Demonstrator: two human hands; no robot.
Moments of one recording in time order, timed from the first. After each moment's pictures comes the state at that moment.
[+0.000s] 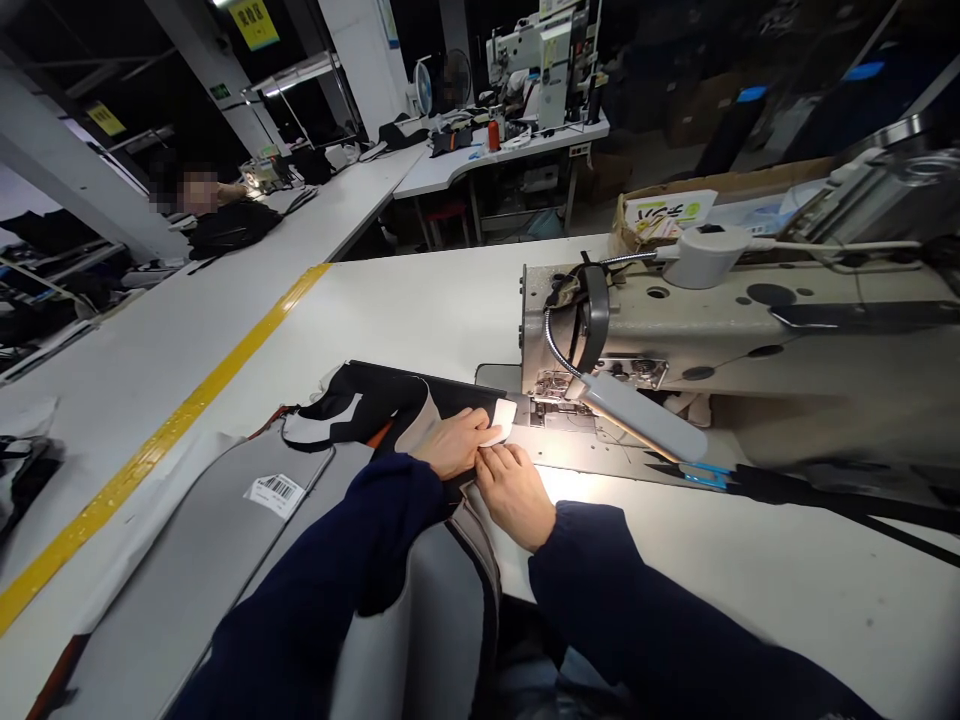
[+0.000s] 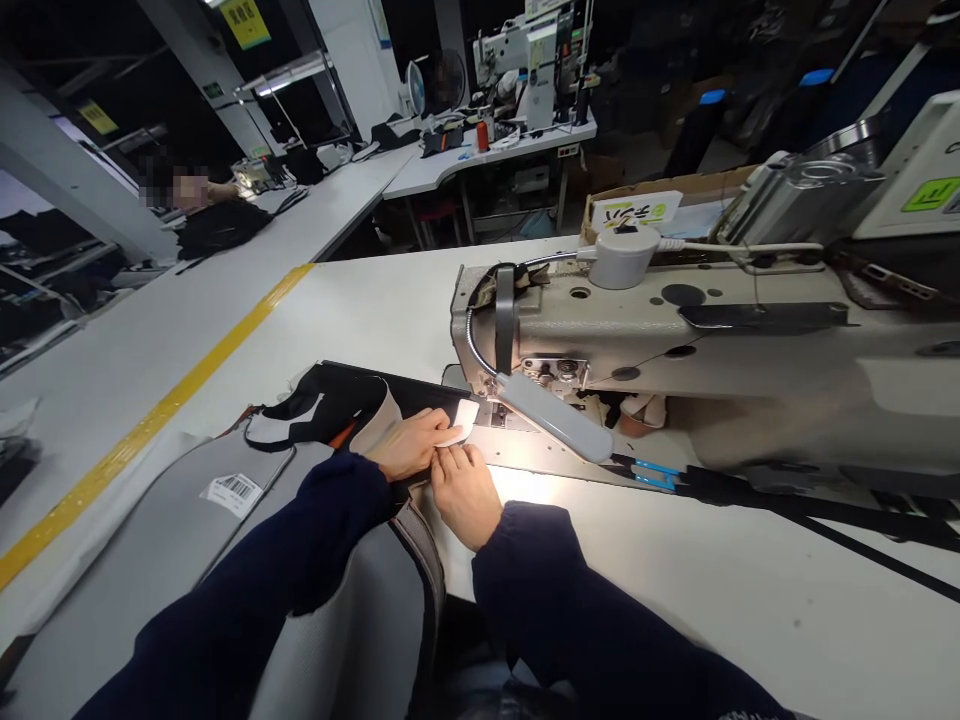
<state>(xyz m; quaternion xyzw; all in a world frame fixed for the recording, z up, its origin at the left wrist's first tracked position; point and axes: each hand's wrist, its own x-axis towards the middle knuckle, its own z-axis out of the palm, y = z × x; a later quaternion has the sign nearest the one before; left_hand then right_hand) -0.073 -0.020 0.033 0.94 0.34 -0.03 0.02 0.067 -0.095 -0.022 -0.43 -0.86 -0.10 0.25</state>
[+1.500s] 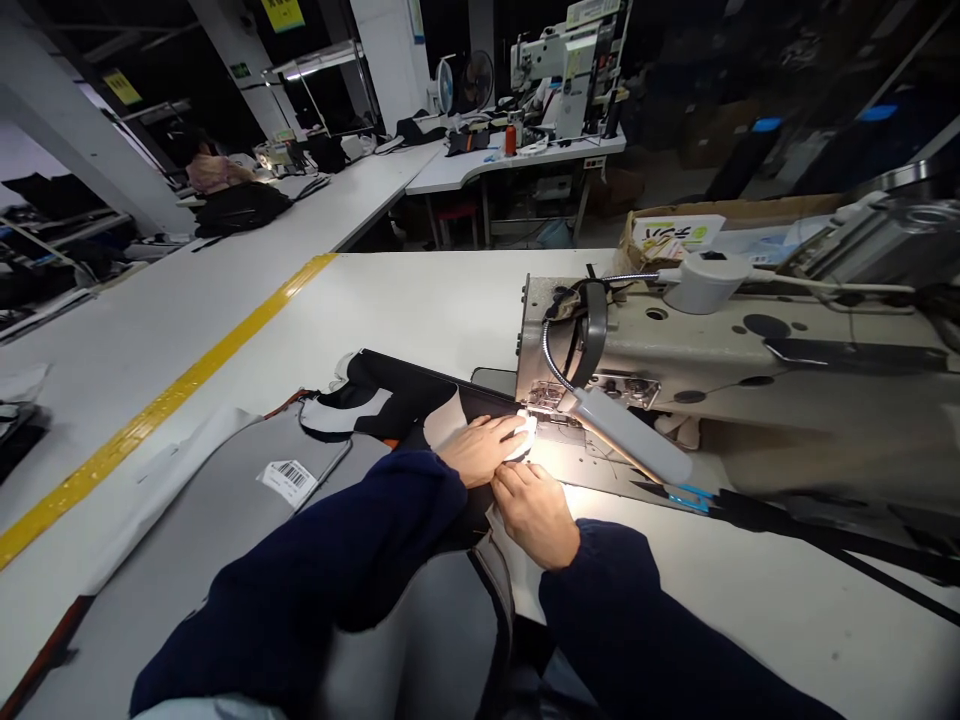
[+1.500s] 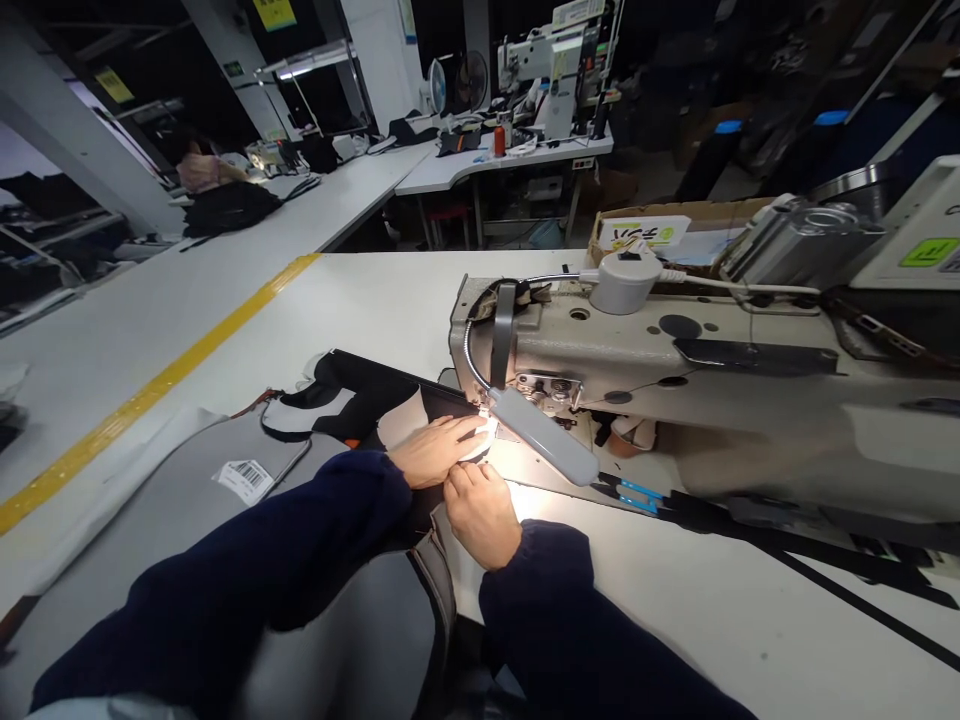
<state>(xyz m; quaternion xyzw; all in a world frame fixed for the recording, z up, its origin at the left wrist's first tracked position) -0.027 -0.025 0.028 0.95 0.29 -0.05 0.04 0.111 -0.106 -0.015 -0.41 -0.87 -0.10 0.24</state>
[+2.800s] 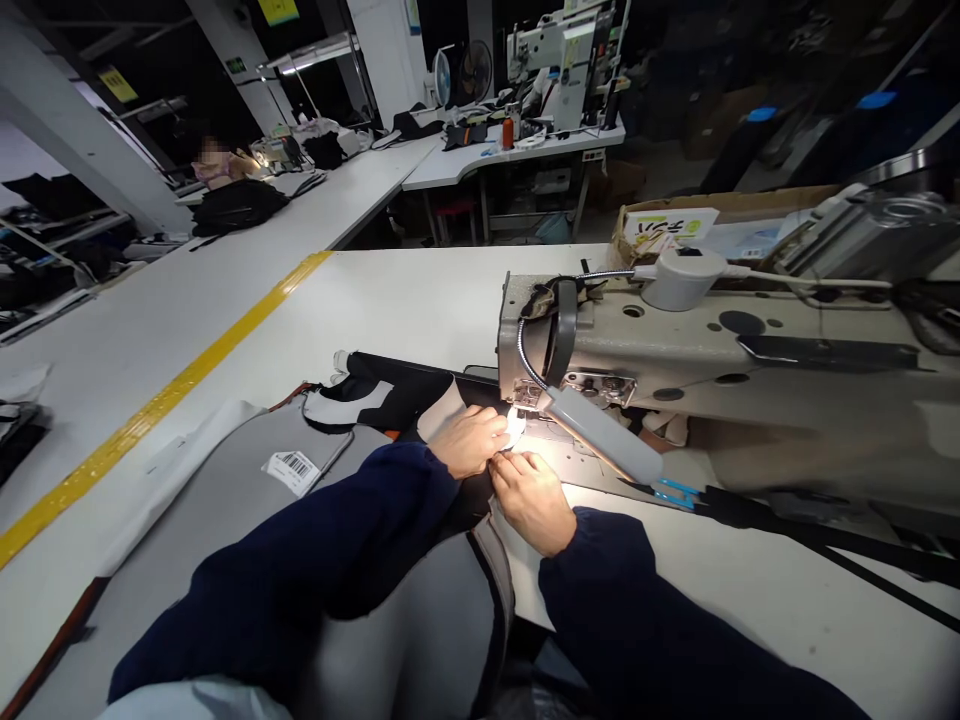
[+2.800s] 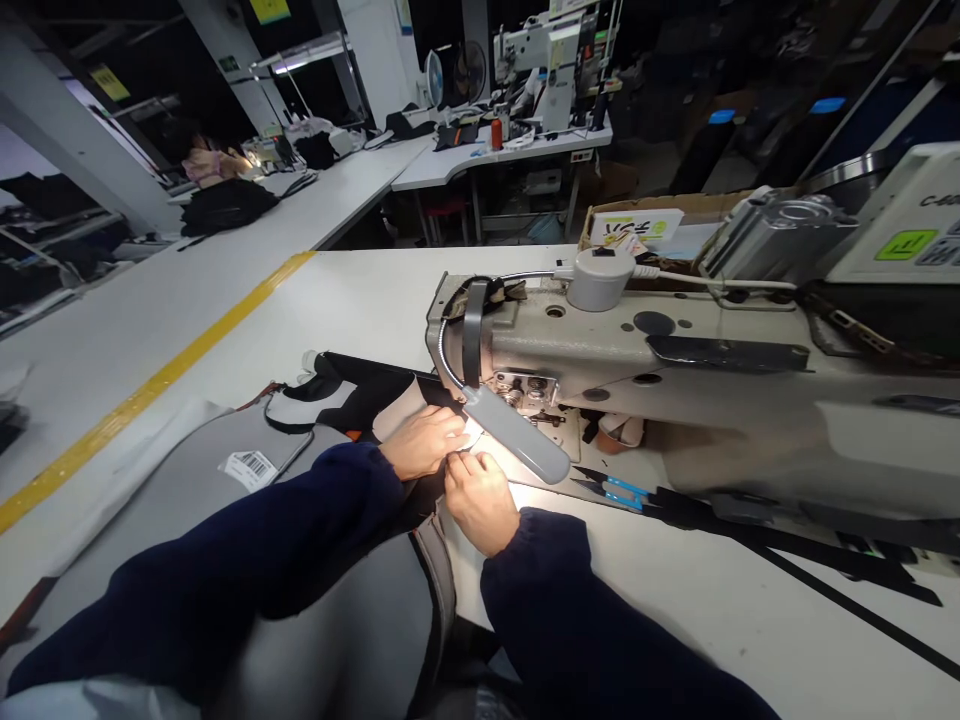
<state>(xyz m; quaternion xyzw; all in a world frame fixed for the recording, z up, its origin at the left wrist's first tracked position) -0.018 -0.020 0.038 0.96 0.27 -0.04 -0.05 0.131 -0.098 -0.016 -0.41 -0.88 -0.13 0.22</state>
